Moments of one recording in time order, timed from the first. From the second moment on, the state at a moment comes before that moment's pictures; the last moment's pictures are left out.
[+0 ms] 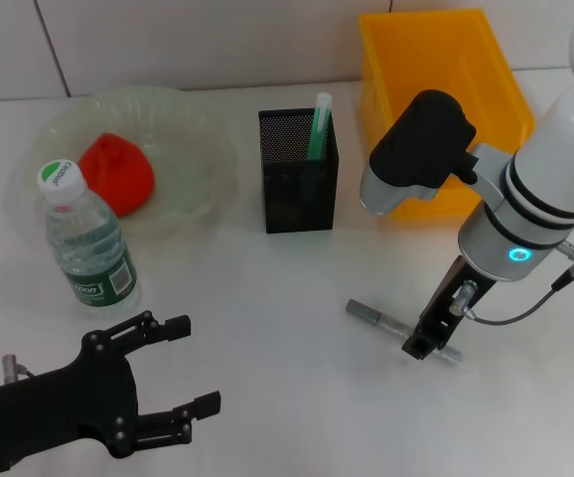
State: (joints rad) left arm -0.31 -2.02 1.16 0.44 1.50 1.62 -0.88; right arm 0.67 2.08 -1.59 -1.22 -2.64 -1.55 2.65
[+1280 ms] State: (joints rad) left arm -0.31 -2.02 1.16 0.44 1.50 1.61 -0.88; right arm 0.70 2.09 -1.60 -1.16 -2.63 -1.53 2.64
